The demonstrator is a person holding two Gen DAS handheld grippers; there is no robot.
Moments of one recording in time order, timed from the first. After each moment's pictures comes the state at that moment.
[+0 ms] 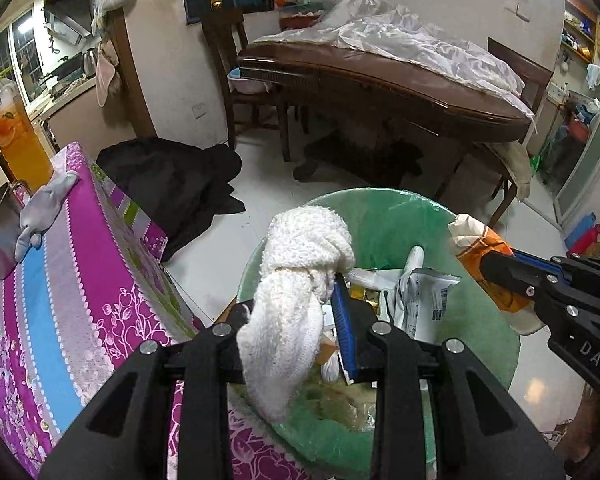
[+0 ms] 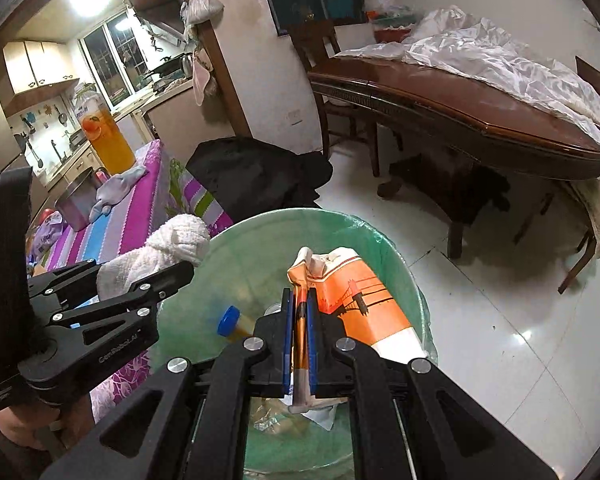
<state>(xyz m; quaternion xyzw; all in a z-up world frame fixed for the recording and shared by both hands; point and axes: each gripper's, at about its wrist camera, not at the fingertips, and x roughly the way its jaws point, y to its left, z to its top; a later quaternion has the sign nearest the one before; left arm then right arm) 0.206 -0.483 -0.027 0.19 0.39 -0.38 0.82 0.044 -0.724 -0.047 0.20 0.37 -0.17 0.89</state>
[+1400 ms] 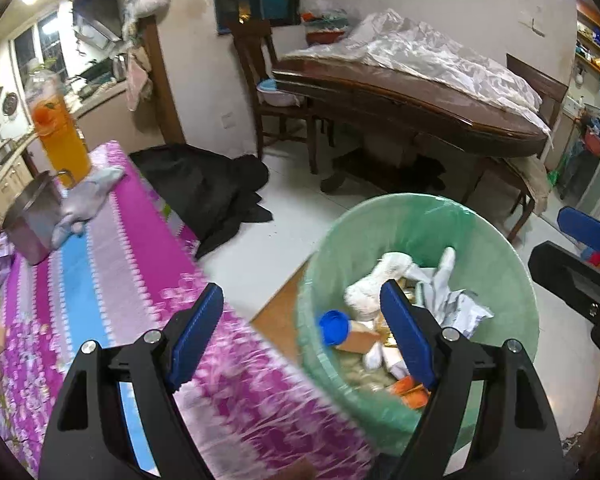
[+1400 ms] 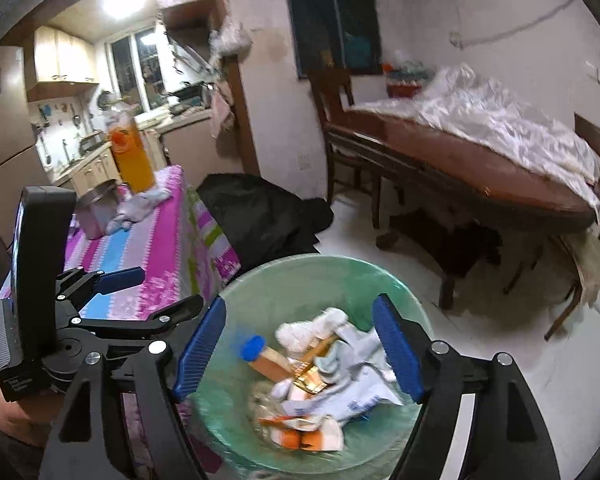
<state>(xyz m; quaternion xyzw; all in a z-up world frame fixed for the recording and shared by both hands) 0.210 -0.422 -0.008 0.17 0.35 -0.34 0.85 0.032 -0.663 0.004 0.13 0.29 -0.18 0.93</state>
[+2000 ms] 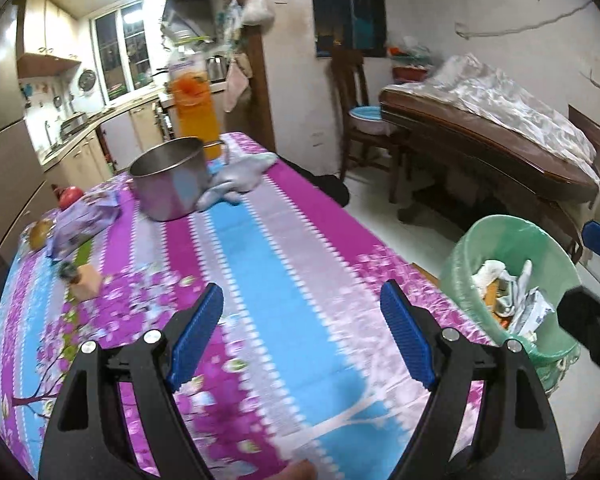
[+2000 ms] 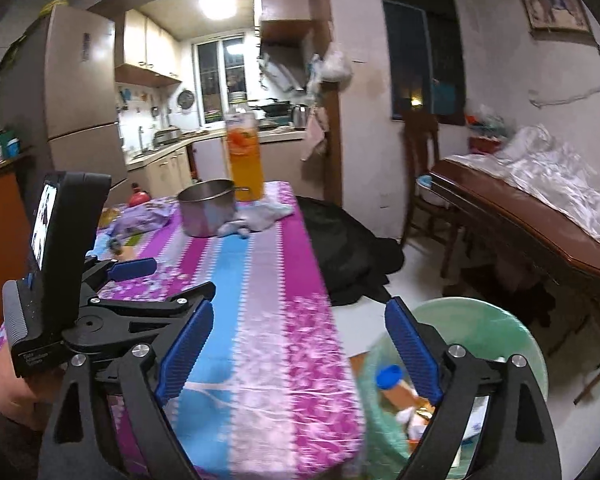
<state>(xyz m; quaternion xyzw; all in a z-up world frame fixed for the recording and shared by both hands) 0.237 -0.259 0.023 0.12 0.32 -0.23 0.91 0.071 -0.497 0.041 0.06 0.24 -0.05 0.97</state>
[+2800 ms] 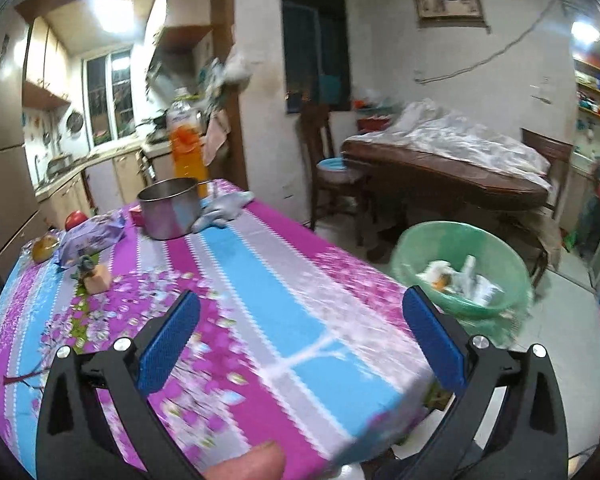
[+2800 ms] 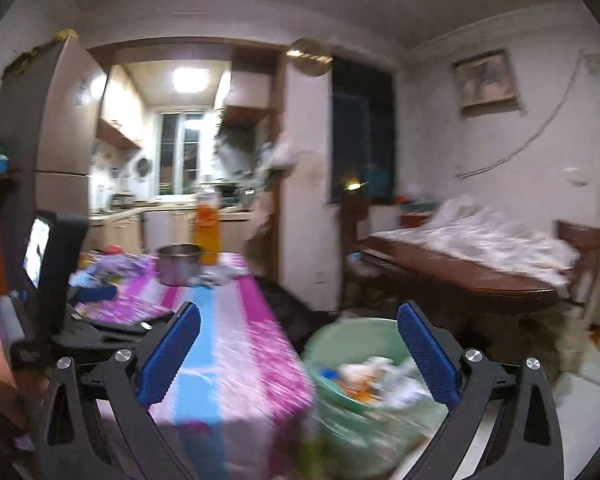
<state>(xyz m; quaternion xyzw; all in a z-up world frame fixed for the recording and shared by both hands) 0.113 -0.206 0.023 0.10 0.20 -0.30 0.93 -0.132 -0.443 0.049 0.01 0.08 -0.21 0.98</state>
